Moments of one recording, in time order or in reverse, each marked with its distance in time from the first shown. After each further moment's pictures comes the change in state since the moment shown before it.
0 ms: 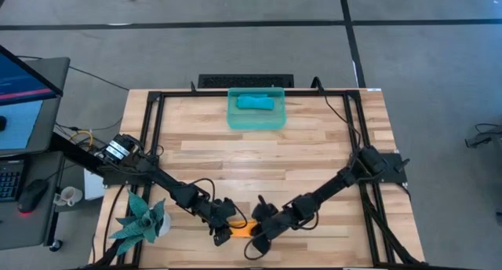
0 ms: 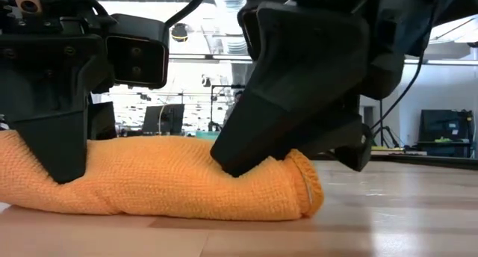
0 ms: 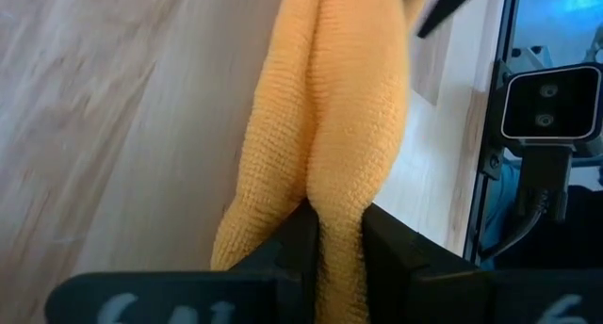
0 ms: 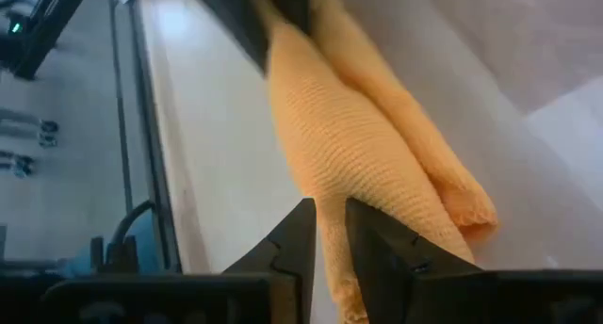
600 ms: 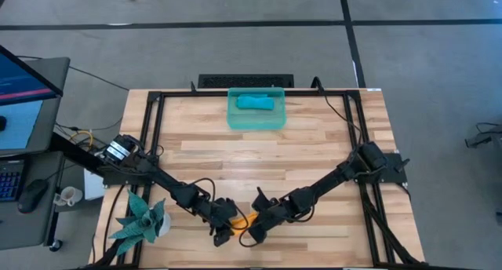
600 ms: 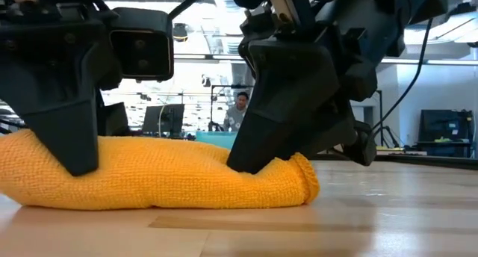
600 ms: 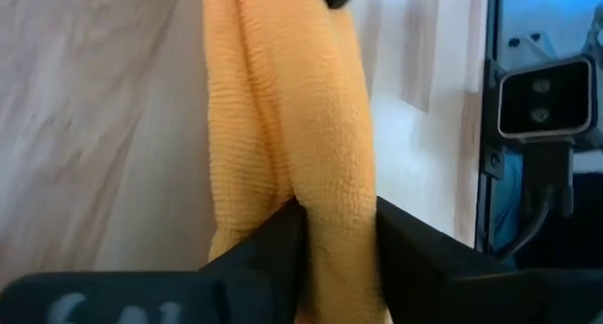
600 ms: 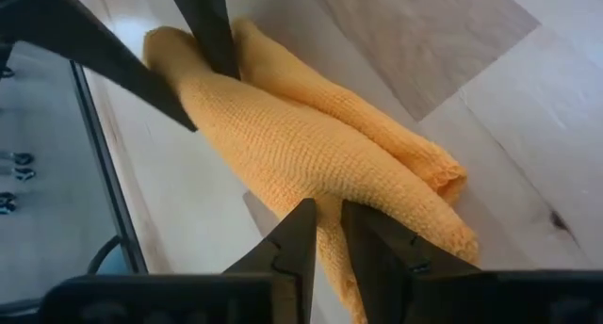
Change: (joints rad) left arm 0.000 0.001 0.001 0.025 -0.020 0.097; right arm -0.060 -0.005 0.004 -0.158 -0.041 0.131
